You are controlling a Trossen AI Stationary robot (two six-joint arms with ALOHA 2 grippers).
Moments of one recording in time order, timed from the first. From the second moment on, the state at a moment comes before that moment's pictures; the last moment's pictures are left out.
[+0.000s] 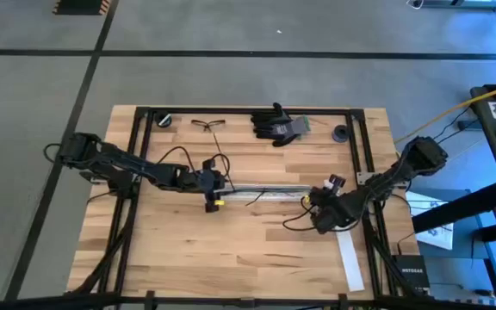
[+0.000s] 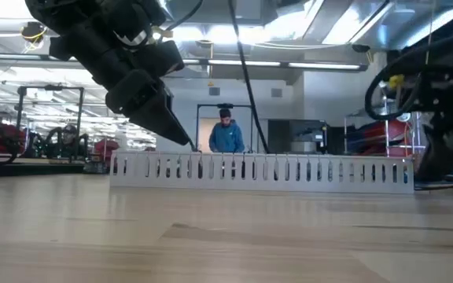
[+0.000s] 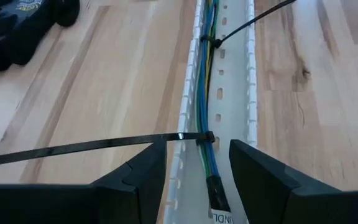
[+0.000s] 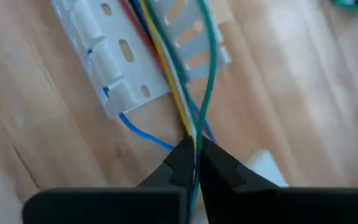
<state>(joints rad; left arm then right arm) -0.09 1.48 0.64 0.11 -0.29 -0.03 0.56 1.47 0.57 -0.75 0.58 0.97</state>
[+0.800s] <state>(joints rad) -0.03 1.48 0.71 0.08 -0.26 -0.15 0.54 1.11 0.64 -1.07 0.60 1.07</state>
